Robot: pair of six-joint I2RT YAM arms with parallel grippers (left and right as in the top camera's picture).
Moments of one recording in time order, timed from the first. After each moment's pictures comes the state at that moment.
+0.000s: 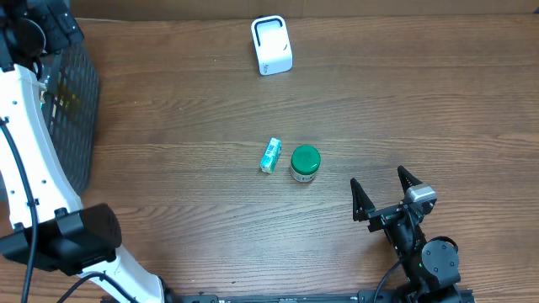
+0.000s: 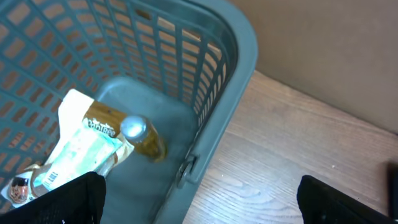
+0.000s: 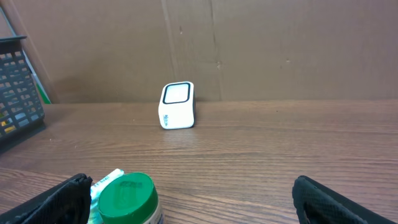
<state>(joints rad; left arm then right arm) 0.33 1.92 2.29 -1.14 -0.06 -0.16 0.31 0.01 0.02 -0.03 0.02 0.15</state>
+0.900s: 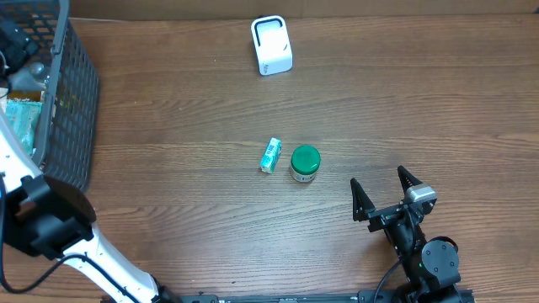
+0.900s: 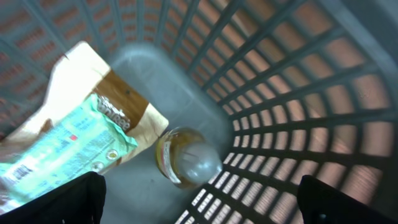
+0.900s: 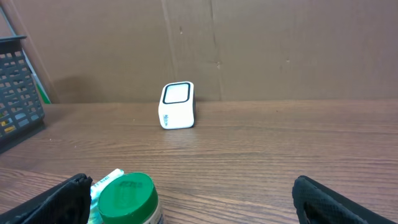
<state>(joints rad) 0.56 2.13 2.29 -1.03 0.11 -0.35 0.31 0.01 0.02 -0.03 0.02 0.15</state>
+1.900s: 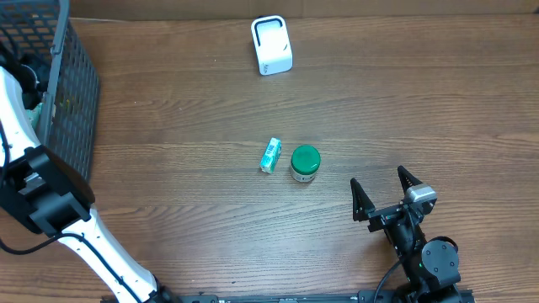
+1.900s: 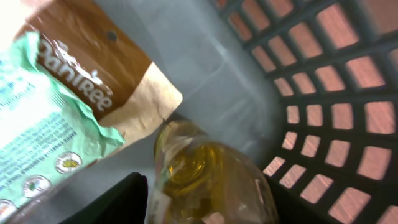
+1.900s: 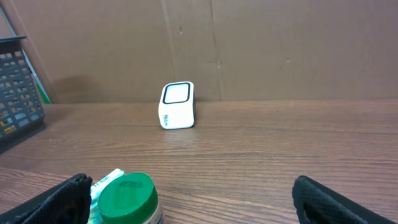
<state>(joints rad) 0.55 2.33 2.25 -0.99 0.10 -0.42 0.31 0.01 0.02 -0.03 0.02 0.15</state>
